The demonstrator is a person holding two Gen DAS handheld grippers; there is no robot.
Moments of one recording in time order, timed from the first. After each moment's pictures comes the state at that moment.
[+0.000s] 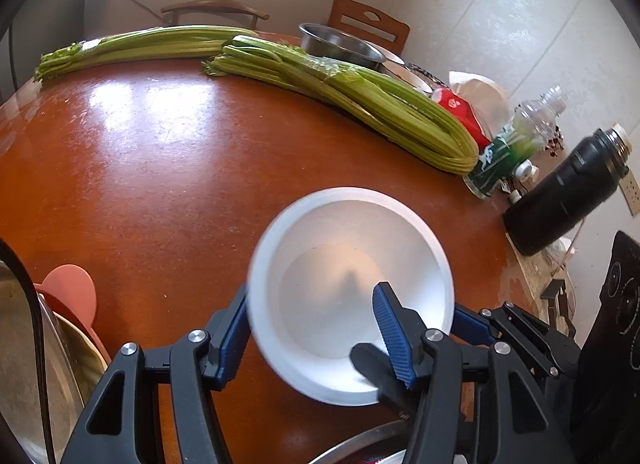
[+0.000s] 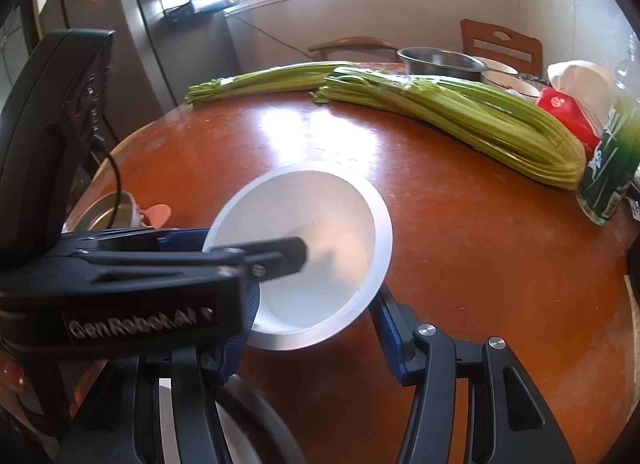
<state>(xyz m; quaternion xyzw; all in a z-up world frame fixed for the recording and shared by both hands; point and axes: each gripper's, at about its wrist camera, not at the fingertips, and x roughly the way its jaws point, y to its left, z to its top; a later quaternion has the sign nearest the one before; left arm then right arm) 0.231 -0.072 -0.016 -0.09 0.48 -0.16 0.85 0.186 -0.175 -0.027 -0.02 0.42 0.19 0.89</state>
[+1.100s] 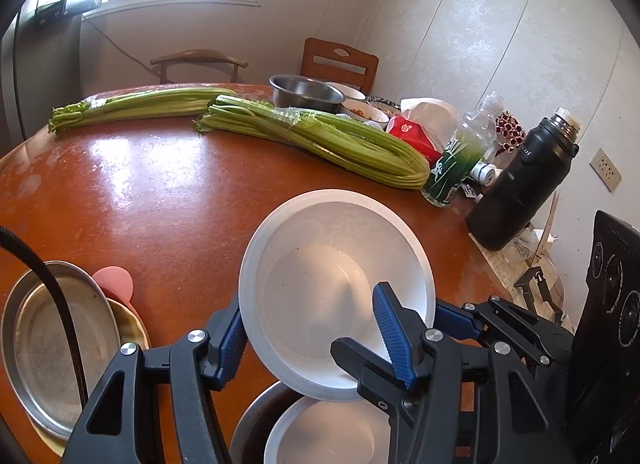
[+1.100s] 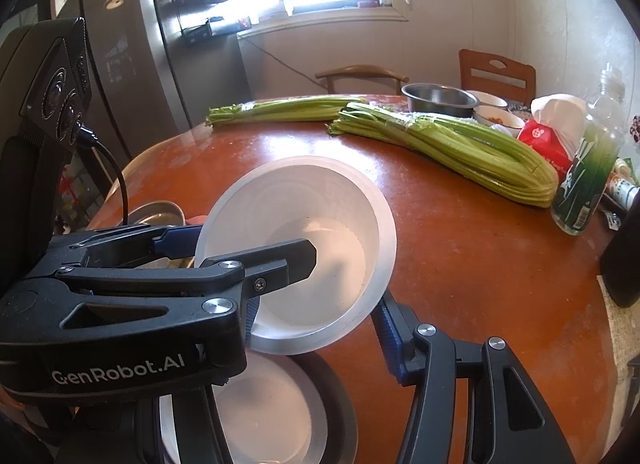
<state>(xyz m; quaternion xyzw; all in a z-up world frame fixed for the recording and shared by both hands) 0.167 -0.073 0.039 -0.07 0.41 -0.18 0.89 0.132 -0.173 0.017 -0.02 0.38 0.18 0.91</state>
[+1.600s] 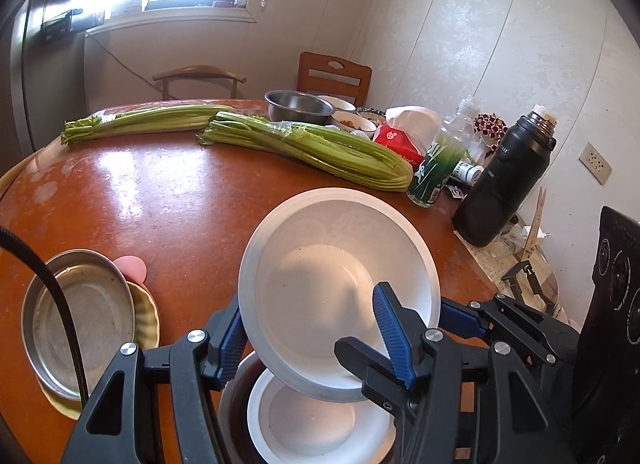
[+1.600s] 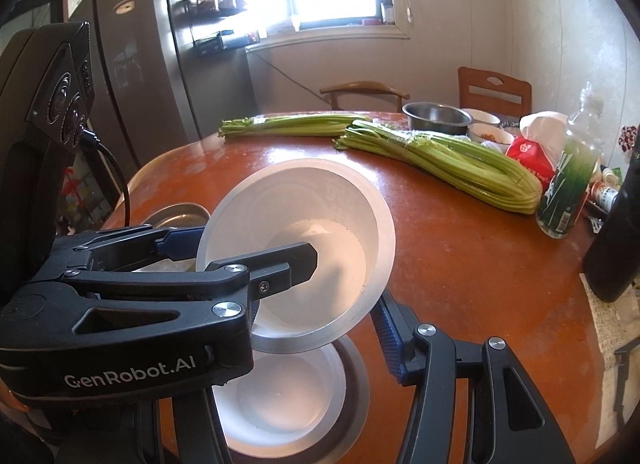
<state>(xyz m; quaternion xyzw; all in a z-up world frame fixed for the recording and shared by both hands) 0.123 -0.074 0.060 -0.06 0.39 -0.18 0.90 0.094 -0.172 0.039 -0.03 0.35 0.19 0.92</state>
